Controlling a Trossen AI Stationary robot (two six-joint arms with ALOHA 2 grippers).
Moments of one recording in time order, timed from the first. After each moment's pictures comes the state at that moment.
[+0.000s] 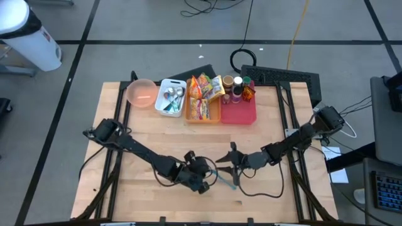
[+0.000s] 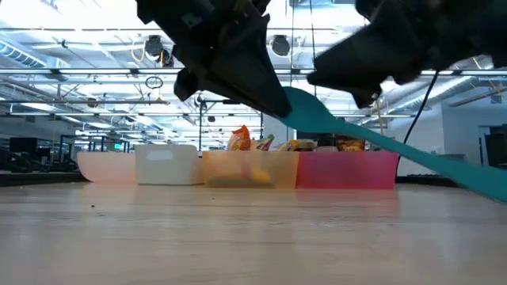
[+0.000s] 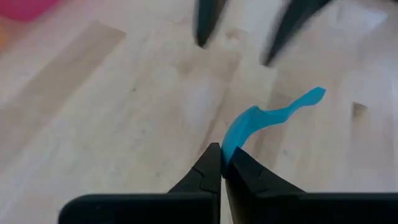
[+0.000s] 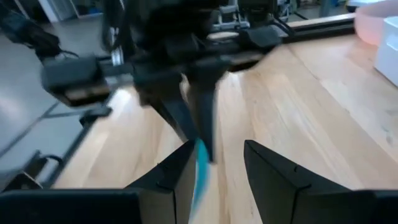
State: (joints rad) left arm -0.46 1.95 1.31 -0.21 -0.50 -0.73; right arm 0.46 1.59 0.54 0.79 0.38 0.29
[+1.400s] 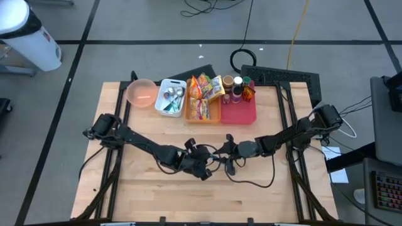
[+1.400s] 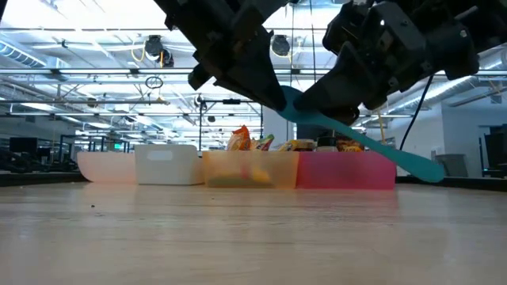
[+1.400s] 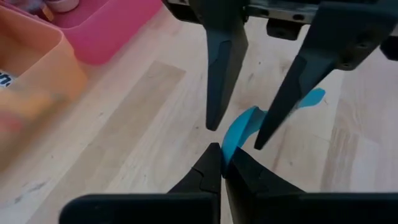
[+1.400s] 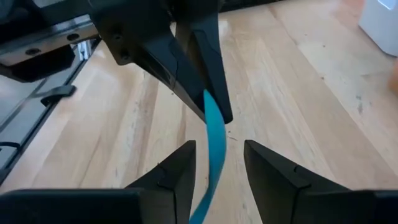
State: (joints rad) left arm -0.35 1.90 1.31 -0.27 -0.55 -0.61; right arm 0.28 1.59 0.59 0.62 0.18 0.31
